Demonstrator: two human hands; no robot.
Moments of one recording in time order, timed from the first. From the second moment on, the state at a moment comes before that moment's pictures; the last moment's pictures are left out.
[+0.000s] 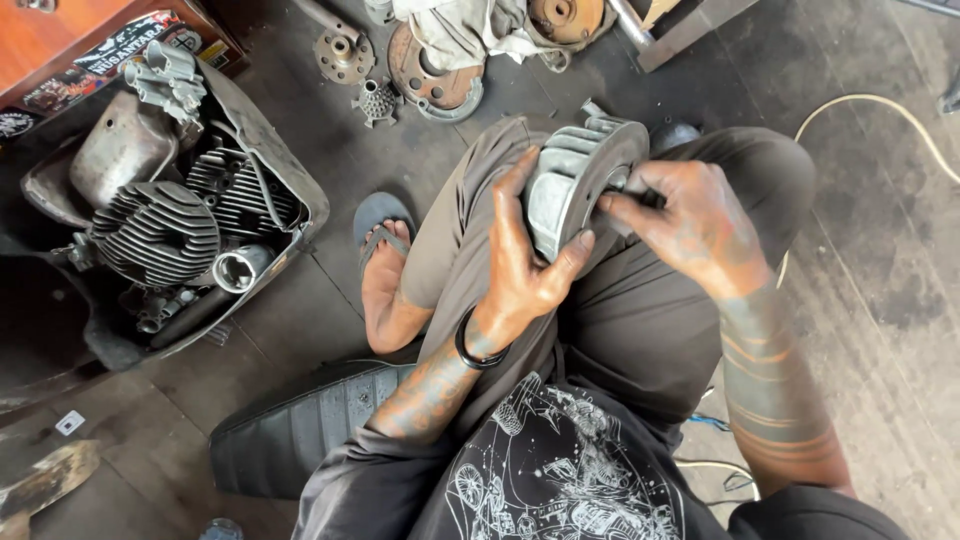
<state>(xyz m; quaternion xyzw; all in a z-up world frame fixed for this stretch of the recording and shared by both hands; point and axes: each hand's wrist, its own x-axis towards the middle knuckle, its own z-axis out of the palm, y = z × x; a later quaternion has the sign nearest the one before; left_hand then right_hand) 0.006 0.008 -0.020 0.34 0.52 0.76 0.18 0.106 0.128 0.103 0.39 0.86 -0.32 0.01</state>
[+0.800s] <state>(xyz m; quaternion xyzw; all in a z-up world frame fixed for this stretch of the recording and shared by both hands) -0.004 0.008 -0.015 0.32 0.52 0.77 0.19 0.105 0.135 0.026 0.13 0.92 0.07 -0.36</state>
